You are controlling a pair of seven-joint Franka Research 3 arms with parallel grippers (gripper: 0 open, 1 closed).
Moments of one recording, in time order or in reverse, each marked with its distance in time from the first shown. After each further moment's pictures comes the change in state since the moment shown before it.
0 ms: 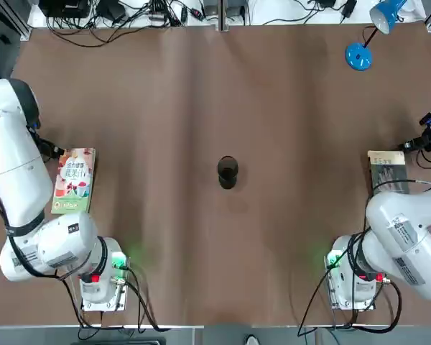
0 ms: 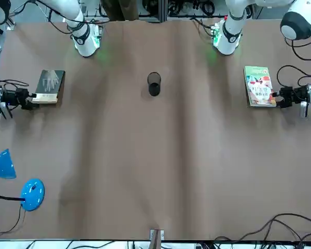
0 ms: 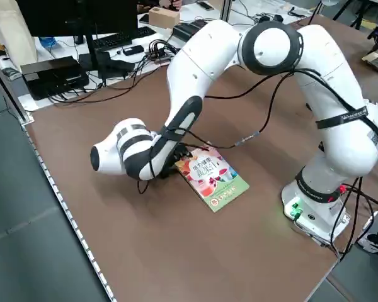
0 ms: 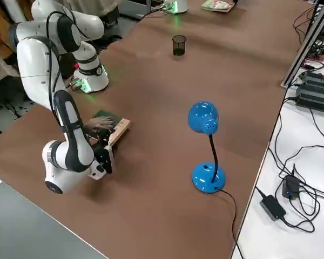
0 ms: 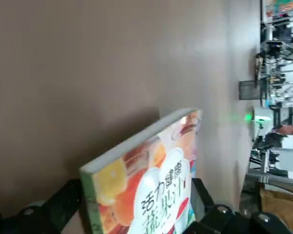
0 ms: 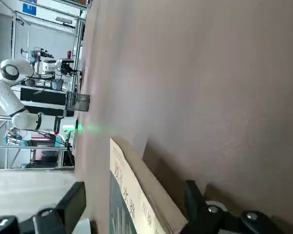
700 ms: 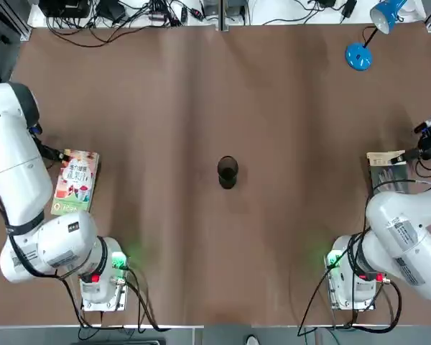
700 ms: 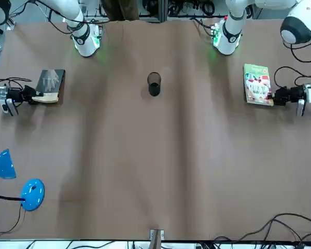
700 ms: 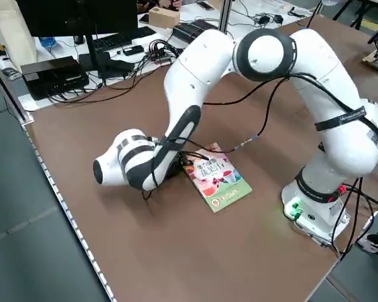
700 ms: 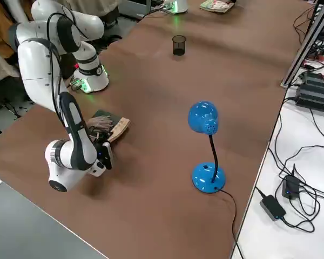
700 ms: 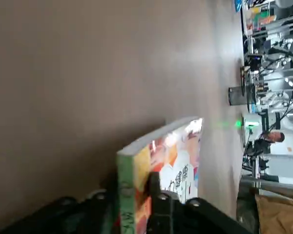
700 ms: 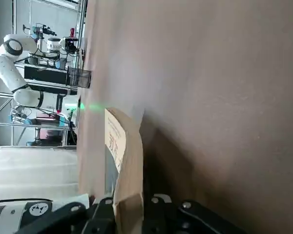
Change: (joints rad) left arm 0.041 0.040 -0.004 0.011 -0.055 -0.039 0.049; right arm 0.001 0.005 0.003 -0.037 -0.076 -0.015 -0.055
